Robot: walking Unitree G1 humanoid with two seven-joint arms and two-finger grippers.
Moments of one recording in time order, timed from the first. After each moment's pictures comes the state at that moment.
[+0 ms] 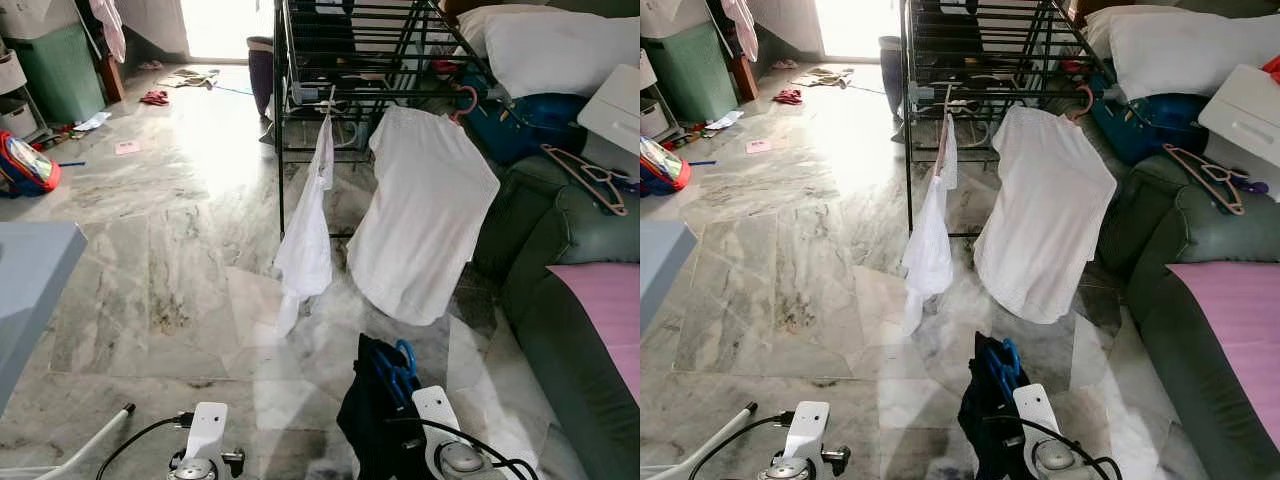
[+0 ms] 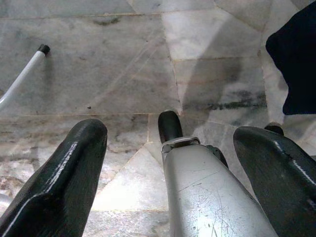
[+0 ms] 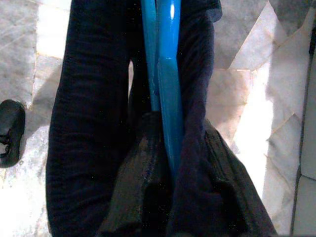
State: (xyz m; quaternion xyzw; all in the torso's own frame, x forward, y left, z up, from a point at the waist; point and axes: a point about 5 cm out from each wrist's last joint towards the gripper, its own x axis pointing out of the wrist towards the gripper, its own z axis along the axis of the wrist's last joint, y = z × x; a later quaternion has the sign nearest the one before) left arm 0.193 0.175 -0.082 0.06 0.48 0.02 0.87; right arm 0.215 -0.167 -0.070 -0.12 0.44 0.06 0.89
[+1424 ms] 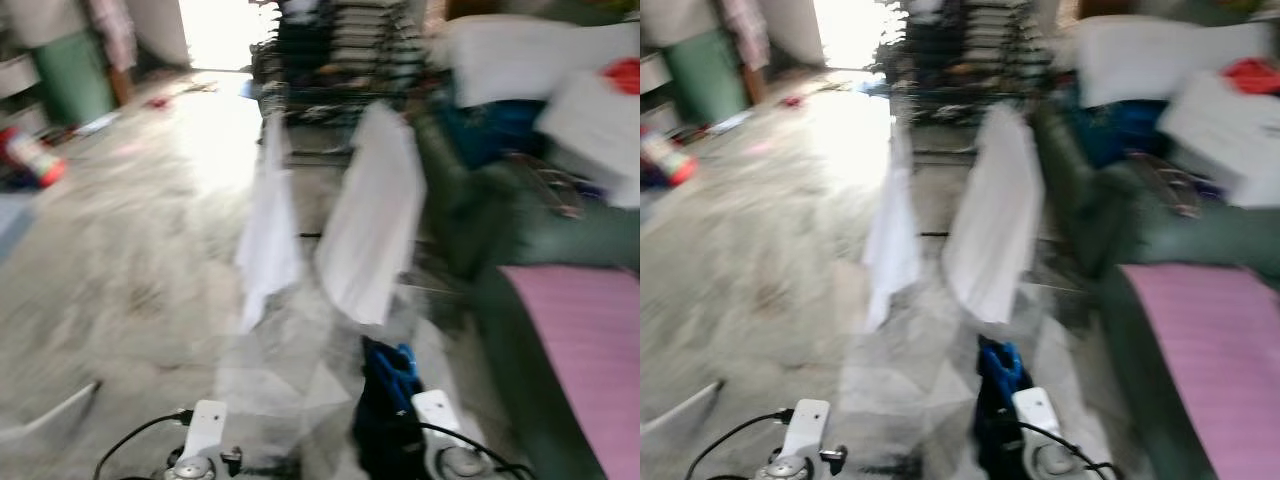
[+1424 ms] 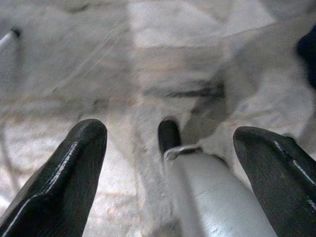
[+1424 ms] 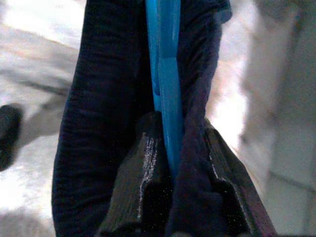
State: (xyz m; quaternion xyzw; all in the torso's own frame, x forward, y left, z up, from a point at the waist) left arm 0.194 0.180 -0.081 0.08 0.48 0.01 0.87; right arm 0.215 -0.158 -0.070 -0.11 0.43 0.07 0.89
